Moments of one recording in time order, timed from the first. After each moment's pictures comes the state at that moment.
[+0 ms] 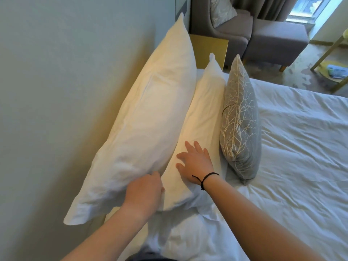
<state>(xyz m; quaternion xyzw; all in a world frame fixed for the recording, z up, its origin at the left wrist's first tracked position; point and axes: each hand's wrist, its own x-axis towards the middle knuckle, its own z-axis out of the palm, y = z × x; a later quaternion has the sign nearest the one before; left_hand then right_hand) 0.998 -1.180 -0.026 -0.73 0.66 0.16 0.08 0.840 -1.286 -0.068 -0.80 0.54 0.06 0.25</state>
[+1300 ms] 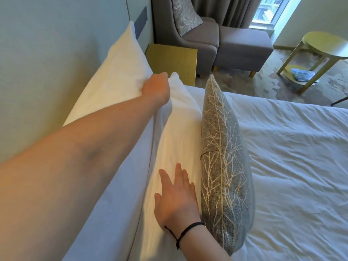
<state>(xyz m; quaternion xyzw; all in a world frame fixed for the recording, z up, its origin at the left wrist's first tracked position) 0.930 -1.709 -0.046 -0.72 0.68 0.07 -0.15 0.841 -1.412 -0.082 -0.69 0.65 0.00 0.31</state>
